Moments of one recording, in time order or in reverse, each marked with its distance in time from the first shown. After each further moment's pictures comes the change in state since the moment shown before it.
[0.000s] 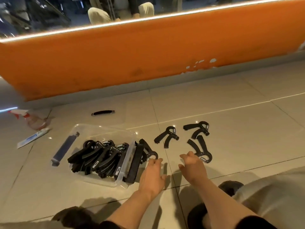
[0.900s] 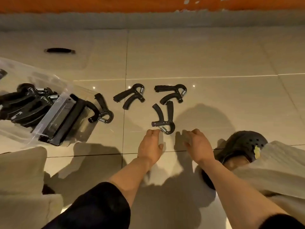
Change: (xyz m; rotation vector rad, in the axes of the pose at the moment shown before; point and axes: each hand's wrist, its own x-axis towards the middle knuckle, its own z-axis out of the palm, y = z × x) left_hand 0.094 0.124 0.173 -0.116 -0.068 -0.207; right_hand 0.035 0.230 -0.012 -0.110 -0.238 -0.033
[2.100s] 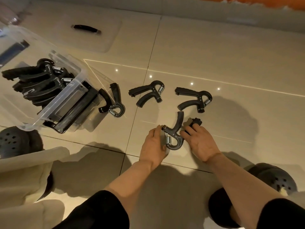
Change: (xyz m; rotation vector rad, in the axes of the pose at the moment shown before) left_hand 0.033 -0.013 0.003 -0.240 0.109 -0.171; right_hand 0.099 0.000 0.005 -0.382 0.271 -0.797
